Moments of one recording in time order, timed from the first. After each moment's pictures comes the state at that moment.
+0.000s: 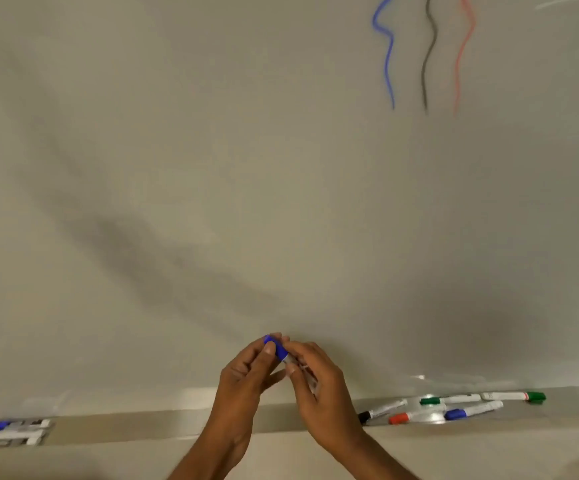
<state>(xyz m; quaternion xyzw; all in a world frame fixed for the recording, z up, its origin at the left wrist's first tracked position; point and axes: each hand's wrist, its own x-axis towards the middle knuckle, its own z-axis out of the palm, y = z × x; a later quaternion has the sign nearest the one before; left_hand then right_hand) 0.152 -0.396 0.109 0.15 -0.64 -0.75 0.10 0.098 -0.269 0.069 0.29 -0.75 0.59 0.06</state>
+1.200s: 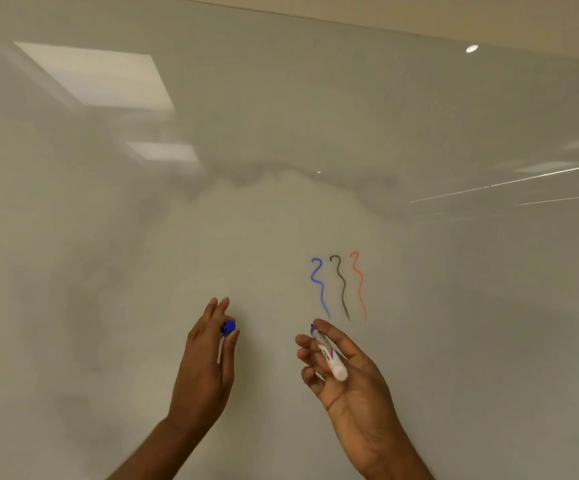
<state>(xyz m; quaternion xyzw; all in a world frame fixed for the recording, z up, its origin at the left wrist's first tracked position) 0.095 -0.445 0.359 -0.11 -0.78 -0.33 0.52 0.142 -0.223 0.379 0.26 -0.38 0.89 -0.01</state>
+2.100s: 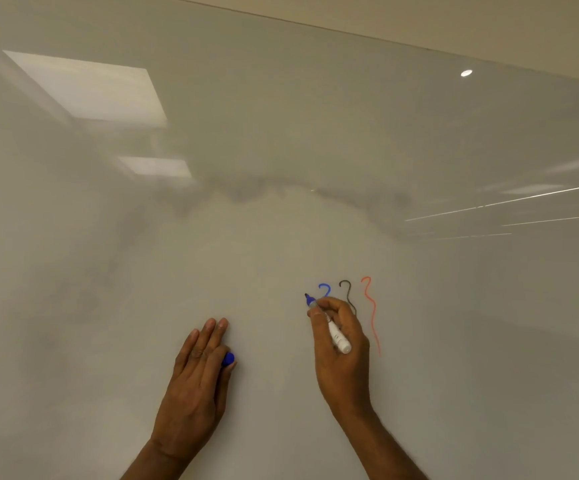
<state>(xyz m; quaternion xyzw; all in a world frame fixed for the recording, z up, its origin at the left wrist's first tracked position) 0.009 -0.487 0.358 -0.20 -0.74 -0.05 0.64 0.023 -0.265 0.420 0.22 -0.59 0.64 0.44</state>
